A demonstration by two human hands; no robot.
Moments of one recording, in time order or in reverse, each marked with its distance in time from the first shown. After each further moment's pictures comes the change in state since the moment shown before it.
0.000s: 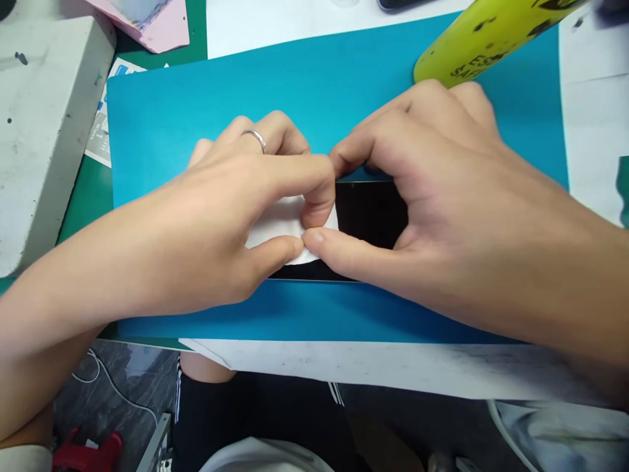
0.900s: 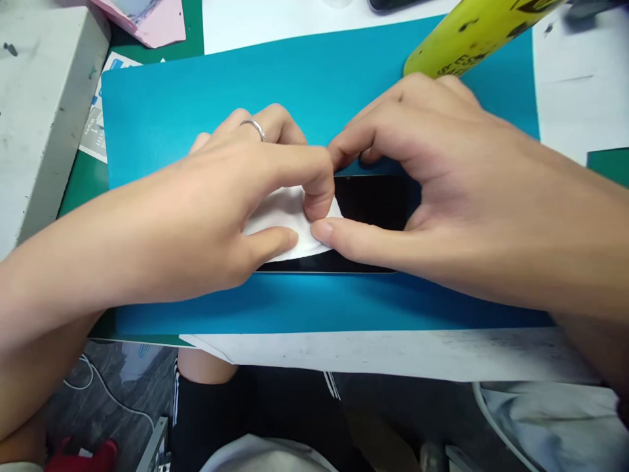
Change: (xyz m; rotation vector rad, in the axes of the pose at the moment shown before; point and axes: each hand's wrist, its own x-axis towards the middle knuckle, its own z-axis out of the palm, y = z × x) left_hand -0.001 -0.003 -0.004 0.026 -0.030 0.022; right_hand 0.003 0.008 -0.007 0.041 -0.026 -0.092
